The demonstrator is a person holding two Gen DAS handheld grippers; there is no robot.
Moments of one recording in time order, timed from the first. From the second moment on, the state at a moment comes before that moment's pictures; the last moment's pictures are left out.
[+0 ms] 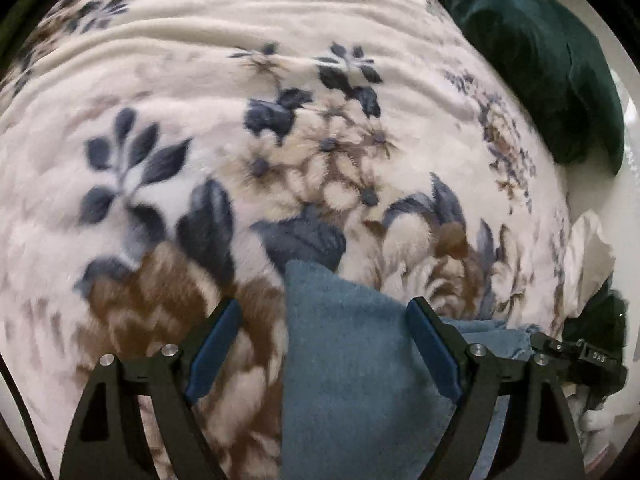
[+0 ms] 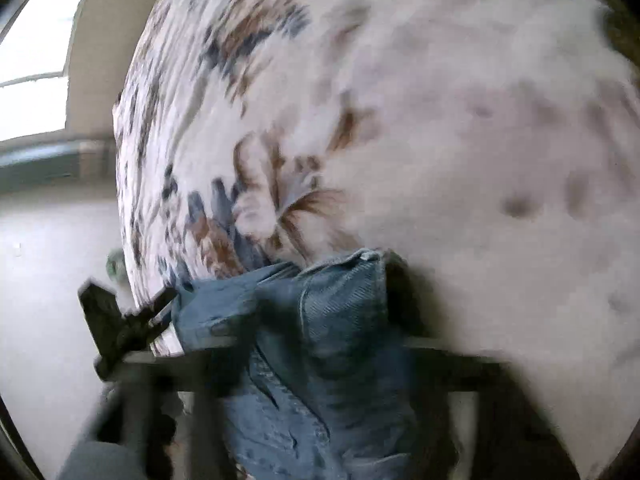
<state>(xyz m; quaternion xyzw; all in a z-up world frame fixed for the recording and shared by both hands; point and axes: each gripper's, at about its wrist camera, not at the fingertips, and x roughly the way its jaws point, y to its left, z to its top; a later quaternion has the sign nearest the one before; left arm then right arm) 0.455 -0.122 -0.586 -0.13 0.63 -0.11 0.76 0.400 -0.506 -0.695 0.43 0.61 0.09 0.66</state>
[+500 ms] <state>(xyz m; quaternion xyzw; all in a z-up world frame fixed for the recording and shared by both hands) 0.467 -0.136 -0.597 -0.10 0.63 -0.10 0.76 0.397 -0.517 -0.668 0.41 0.56 0.02 0.72</state>
